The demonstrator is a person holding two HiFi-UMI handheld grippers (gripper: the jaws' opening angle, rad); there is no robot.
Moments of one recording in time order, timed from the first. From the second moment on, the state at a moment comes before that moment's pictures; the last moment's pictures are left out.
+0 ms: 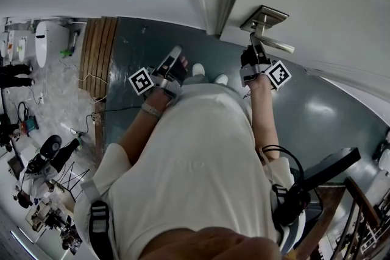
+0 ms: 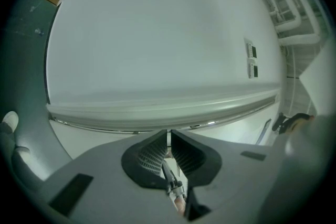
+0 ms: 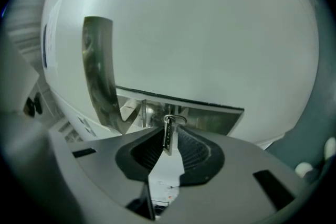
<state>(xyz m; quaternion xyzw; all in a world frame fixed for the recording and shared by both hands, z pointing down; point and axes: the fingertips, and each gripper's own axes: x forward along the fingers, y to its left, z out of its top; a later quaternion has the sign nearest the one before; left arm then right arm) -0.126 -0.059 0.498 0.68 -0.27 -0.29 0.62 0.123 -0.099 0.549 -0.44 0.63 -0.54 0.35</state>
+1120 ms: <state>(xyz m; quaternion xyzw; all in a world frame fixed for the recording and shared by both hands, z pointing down) -0.133 -0.061 0.503 0.66 -0.28 -0.31 0.62 0.105 -0.093 0.552 -0.48 0.64 0.30 -0.51</state>
